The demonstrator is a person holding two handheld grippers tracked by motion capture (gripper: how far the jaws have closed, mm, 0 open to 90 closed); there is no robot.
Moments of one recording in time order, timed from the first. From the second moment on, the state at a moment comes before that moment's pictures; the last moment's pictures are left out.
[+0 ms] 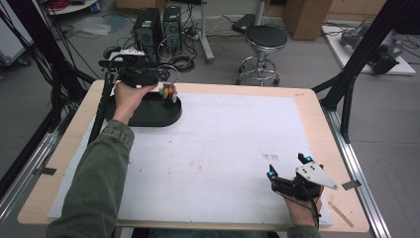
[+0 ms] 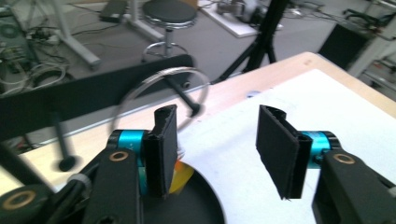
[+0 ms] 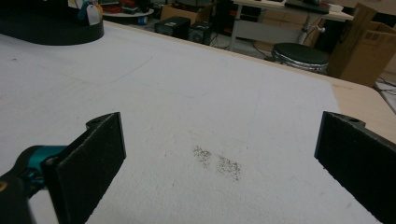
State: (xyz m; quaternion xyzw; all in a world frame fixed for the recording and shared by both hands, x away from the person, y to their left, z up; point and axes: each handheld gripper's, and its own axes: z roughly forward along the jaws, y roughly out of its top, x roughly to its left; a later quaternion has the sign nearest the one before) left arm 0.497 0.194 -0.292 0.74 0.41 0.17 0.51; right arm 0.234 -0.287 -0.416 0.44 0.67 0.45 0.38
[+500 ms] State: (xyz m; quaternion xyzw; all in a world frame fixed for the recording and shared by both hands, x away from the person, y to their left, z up) left arm 0.489 0.180 -0.304 0.78 0.41 0.15 0.46; right arm 0.236 -0.285 -0.416 0.44 0.68 0.45 0.38
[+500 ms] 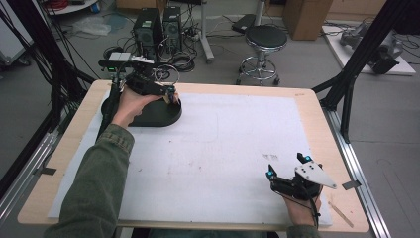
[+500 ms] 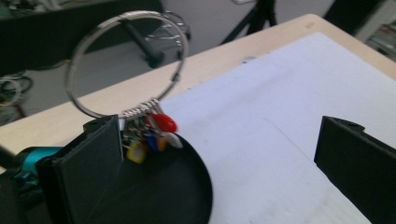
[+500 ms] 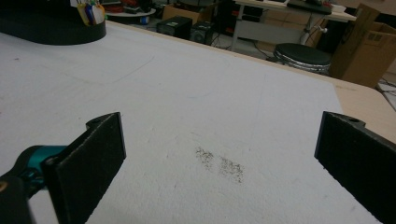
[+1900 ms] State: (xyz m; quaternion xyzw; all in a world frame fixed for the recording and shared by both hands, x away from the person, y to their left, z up) left arm 0.399 0.209 -0.326 0.78 0.39 0.21 0.45; right arm 0.241 -0.281 -0.416 0.43 0.68 0.45 0.37
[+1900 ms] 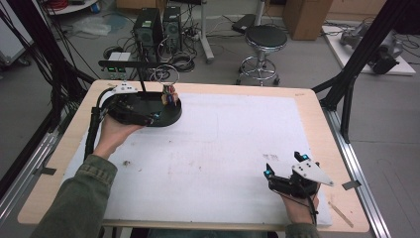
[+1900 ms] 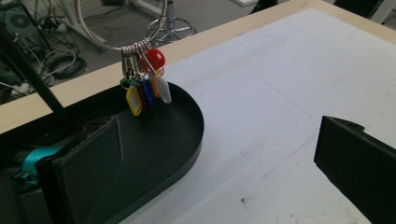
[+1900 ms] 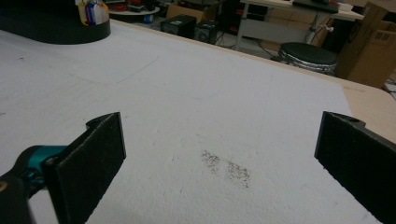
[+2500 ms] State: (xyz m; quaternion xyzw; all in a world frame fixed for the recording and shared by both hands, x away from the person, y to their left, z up) left arm 0.375 0.237 -0.360 0.75 0.43 0.20 0.45; right arm 0.242 -0.278 -0.417 0.43 0.69 0.45 0.36
